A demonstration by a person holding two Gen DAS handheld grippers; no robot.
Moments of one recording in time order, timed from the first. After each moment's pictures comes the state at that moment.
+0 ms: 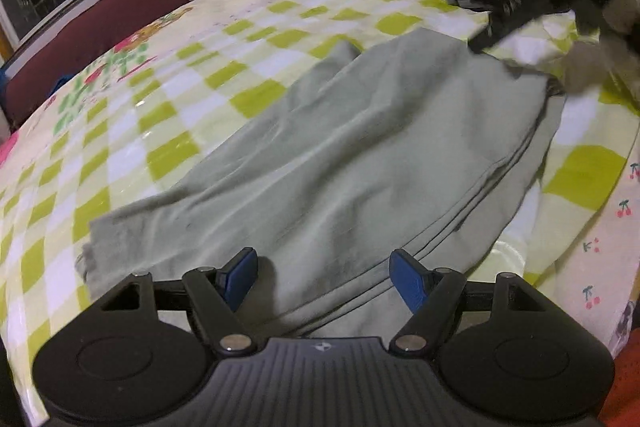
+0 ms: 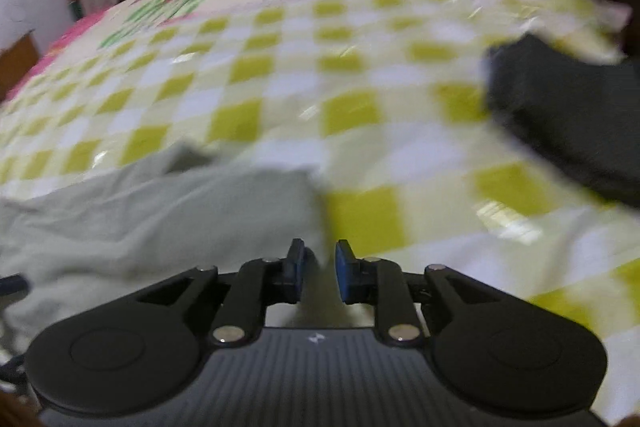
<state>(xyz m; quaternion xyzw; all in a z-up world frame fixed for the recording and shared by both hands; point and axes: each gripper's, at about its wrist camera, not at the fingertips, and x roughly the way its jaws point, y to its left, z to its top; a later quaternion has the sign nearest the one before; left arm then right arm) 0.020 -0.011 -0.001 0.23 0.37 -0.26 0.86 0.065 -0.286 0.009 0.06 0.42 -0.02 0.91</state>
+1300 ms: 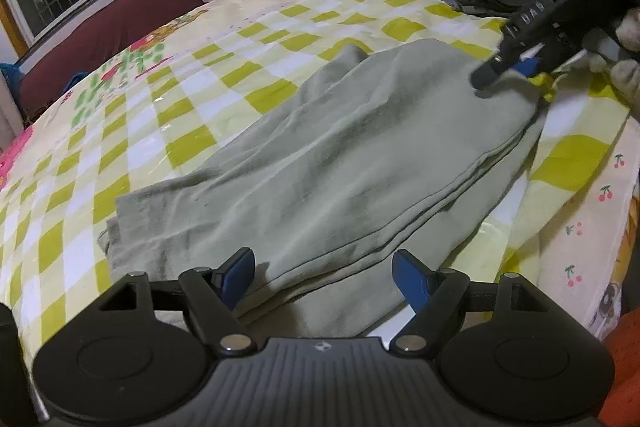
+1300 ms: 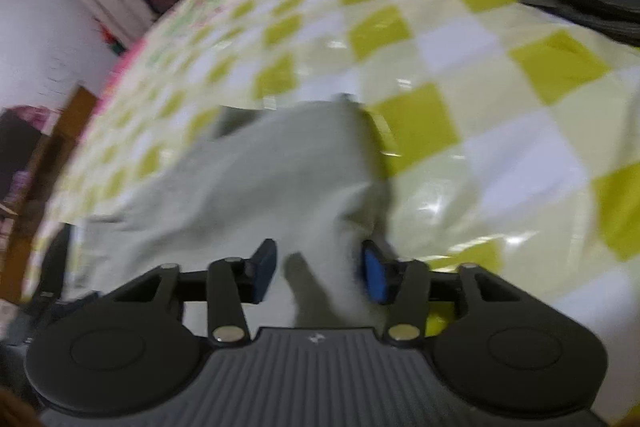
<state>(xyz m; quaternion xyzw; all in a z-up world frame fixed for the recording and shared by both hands) -0.001 0.001 0.006 0.23 0.36 -0.24 0.87 0.054 -0.309 -0.022 0.27 0.46 0.11 0.84</state>
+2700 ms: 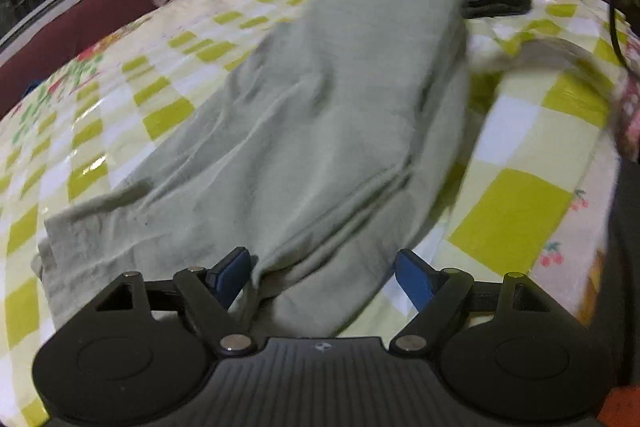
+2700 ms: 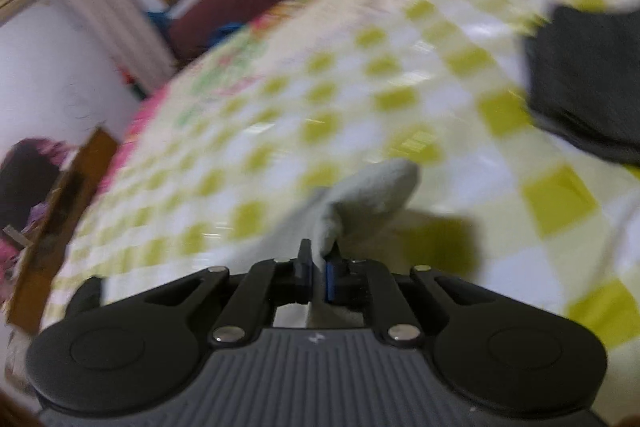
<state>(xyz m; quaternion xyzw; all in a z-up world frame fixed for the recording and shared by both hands) -0.007 -0.074 -0.017 0.21 0.37 -0.30 0.85 0.070 -0.311 0.070 0.25 0.39 0.11 0.88</state>
